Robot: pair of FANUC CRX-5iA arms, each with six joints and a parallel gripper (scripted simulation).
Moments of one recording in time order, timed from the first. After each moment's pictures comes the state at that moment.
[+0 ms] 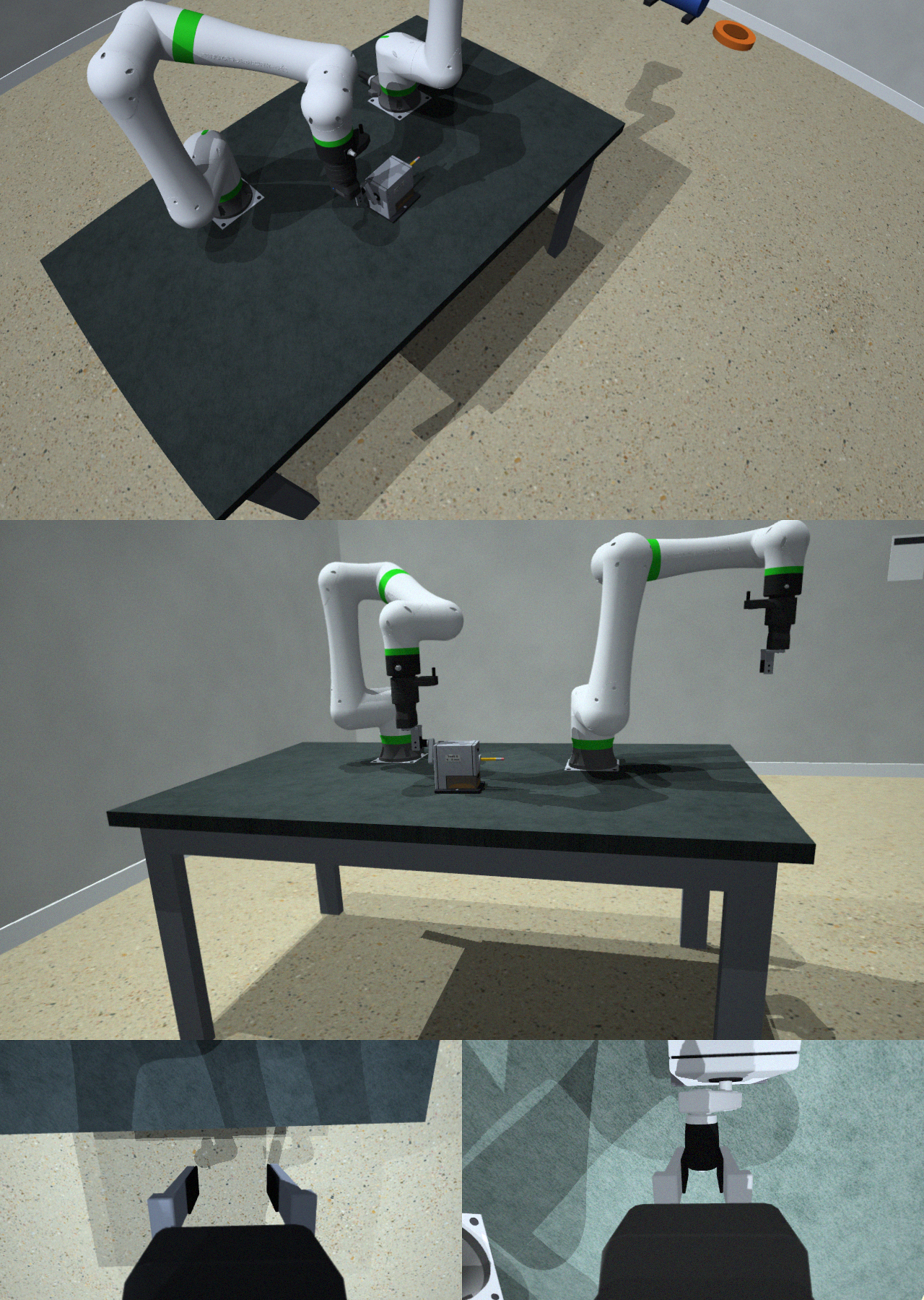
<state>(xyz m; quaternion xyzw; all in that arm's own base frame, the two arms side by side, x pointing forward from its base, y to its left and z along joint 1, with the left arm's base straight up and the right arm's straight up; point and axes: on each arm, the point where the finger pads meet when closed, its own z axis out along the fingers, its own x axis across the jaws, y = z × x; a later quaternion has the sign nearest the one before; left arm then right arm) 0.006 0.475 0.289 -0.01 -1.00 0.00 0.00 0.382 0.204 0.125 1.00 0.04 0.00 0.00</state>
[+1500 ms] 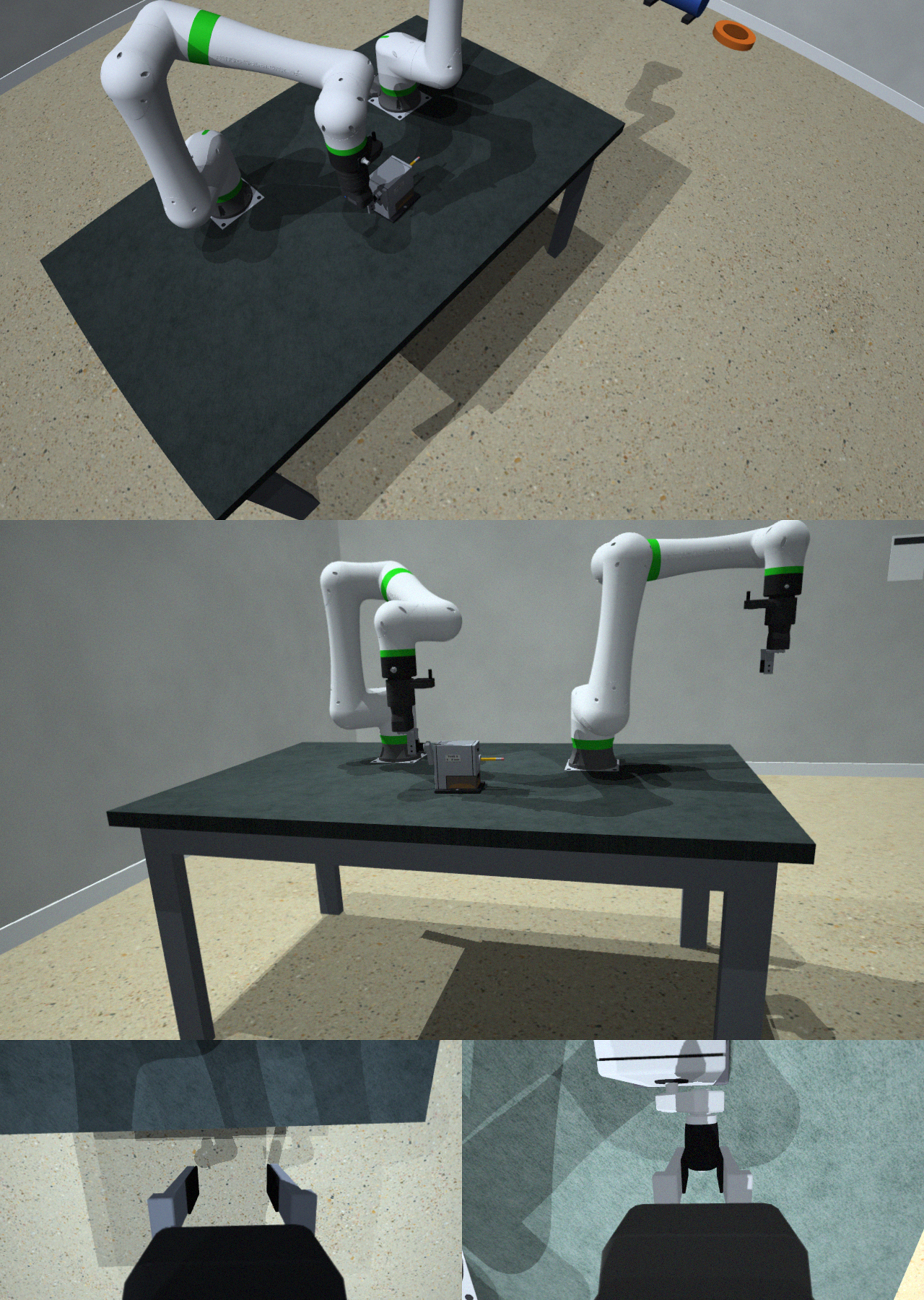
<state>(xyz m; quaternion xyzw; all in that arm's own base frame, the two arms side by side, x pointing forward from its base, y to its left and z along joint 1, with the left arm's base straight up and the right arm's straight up) 0.006 0.475 0.289 -0.01 -1.00 0.00 0.00 0.423 0.207 0.123 1.00 0.04 0.00 0.00</state>
